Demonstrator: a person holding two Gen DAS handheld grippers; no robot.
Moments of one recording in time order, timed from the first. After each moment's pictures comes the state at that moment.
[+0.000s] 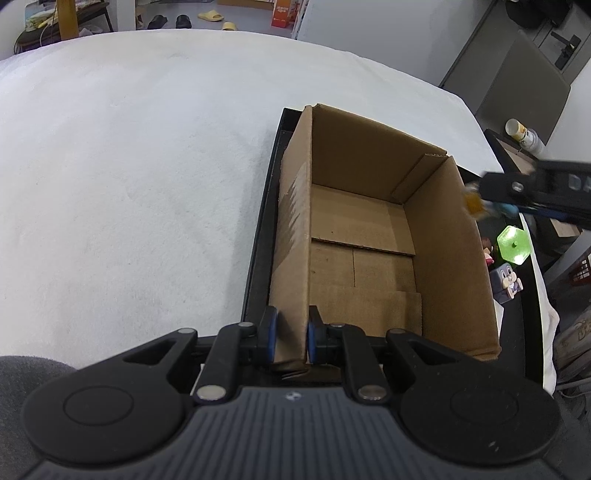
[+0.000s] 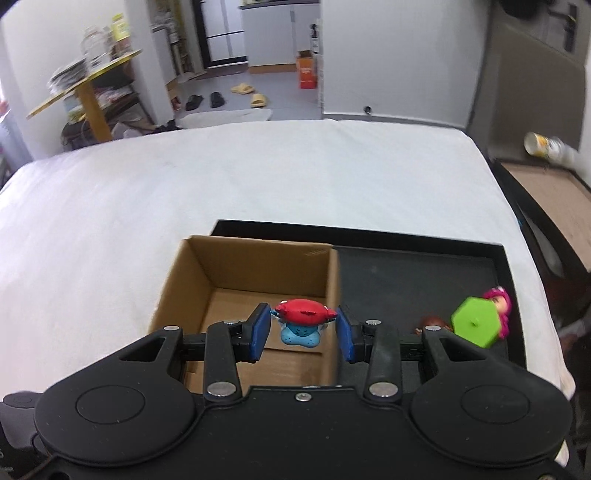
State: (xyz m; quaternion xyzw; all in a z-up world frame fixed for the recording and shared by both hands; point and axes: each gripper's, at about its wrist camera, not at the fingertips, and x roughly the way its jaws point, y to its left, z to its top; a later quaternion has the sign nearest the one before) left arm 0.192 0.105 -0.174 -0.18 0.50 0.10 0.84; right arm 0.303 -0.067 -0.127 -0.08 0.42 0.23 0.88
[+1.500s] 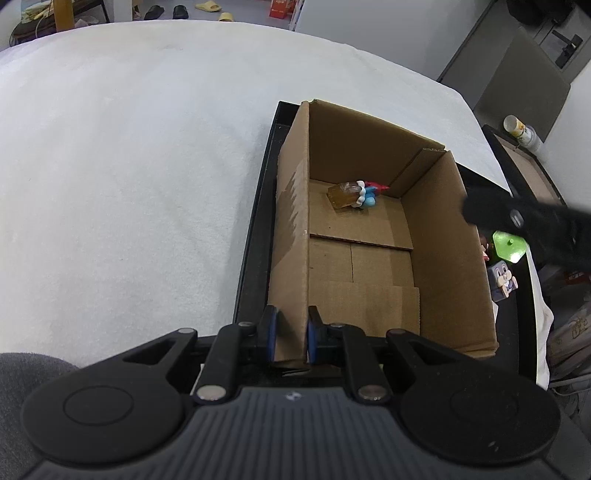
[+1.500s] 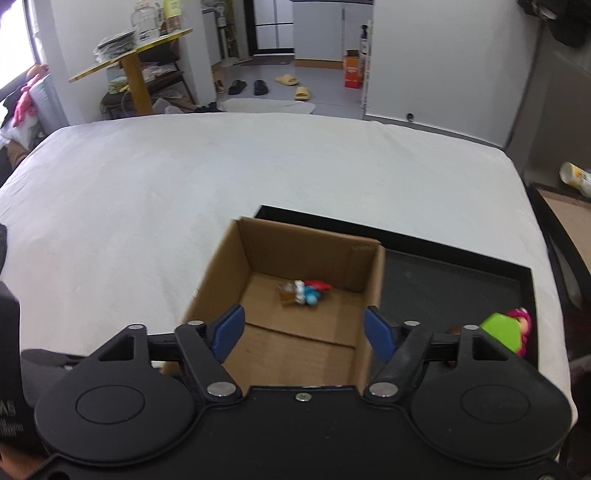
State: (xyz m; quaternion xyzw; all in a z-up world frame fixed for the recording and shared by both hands) left arm 0.199 0.108 -0.175 -0.20 0.51 0.09 0.83; right arm 0.286 -0.060 -0.119 -0.11 0.41 0.28 0.86
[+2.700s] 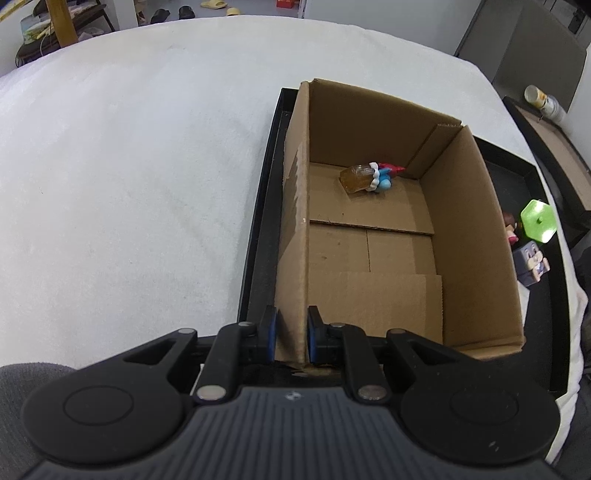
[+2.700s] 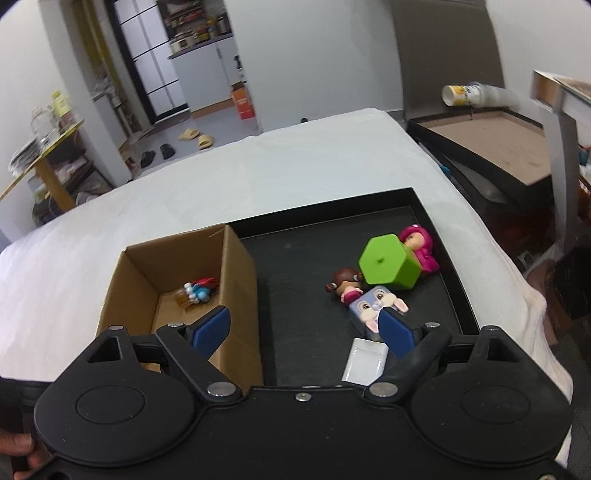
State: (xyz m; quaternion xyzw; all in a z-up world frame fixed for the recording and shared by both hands) left arm 0.219 0.085 -0.184 -0.14 0.54 0.12 0.82; right arm 0.280 -0.186 -0.153 0.06 0.40 0.15 0.90
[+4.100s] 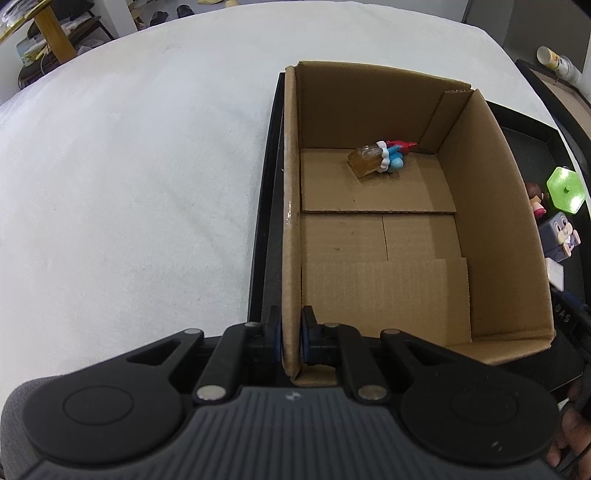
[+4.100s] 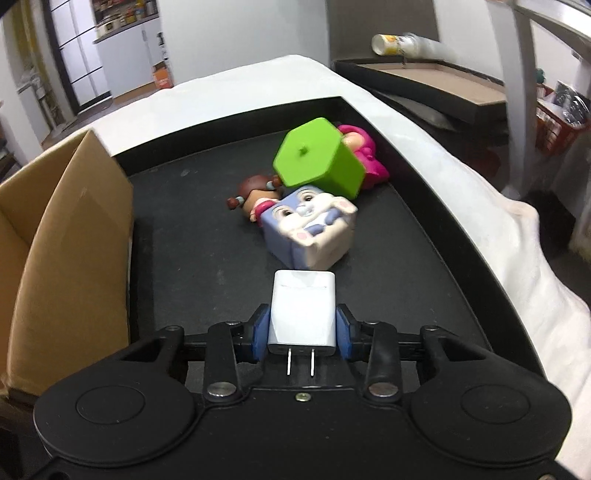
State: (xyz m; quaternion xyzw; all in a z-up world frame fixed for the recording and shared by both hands) left arm 0.239 0.069 -0.197 -0.07 0.58 0.14 0.80; right arm 0.290 -0.183 -0.269 0.03 0.42 0.02 0.91
